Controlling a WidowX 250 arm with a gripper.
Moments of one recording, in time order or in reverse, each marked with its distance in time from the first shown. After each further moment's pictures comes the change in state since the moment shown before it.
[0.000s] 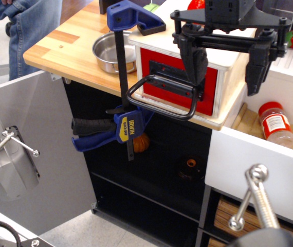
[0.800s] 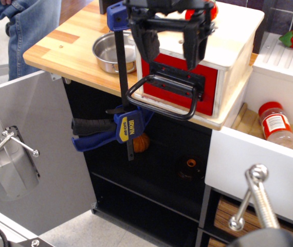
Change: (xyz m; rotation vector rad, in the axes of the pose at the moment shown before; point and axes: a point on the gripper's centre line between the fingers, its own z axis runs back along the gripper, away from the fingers) arm 0.031 0.067 -0.008 -0.004 -0.032 -0.092
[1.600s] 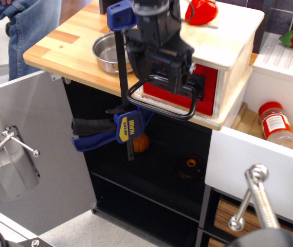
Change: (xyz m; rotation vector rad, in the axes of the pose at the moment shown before) arm 0.015 0.042 -0.055 0.115 -0.074 -0.035
